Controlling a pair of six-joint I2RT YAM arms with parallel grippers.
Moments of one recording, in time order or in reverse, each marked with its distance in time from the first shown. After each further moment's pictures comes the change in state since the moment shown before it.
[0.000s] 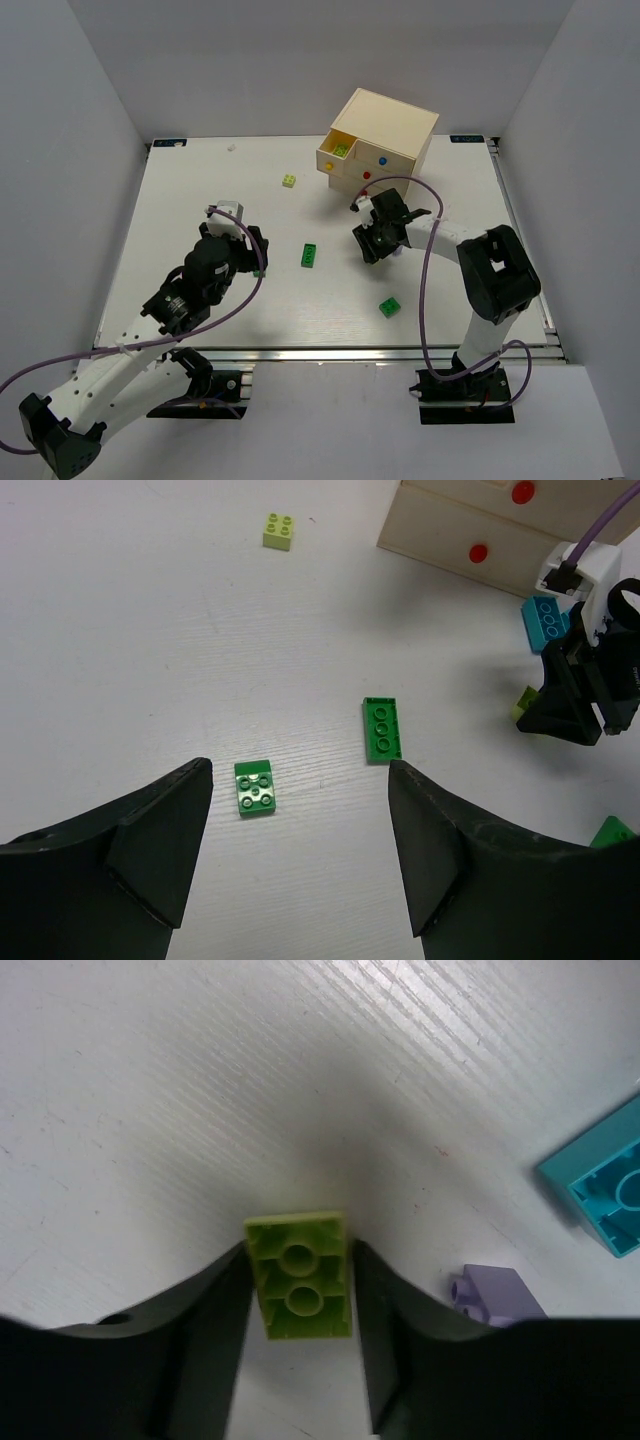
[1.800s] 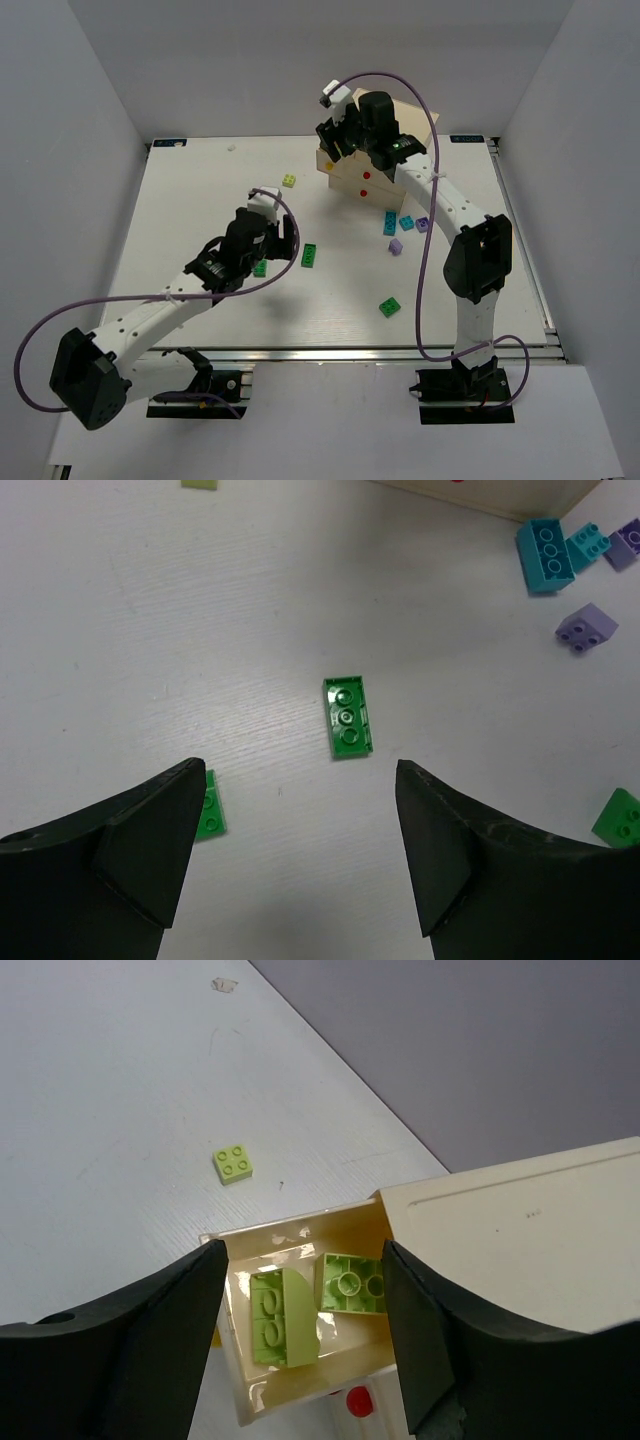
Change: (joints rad) left arm 0.008 0.327 0.065 0.110 0.133 0.006; right arm 0.018 0.211 0.873 0.059 -0.062 -0.183
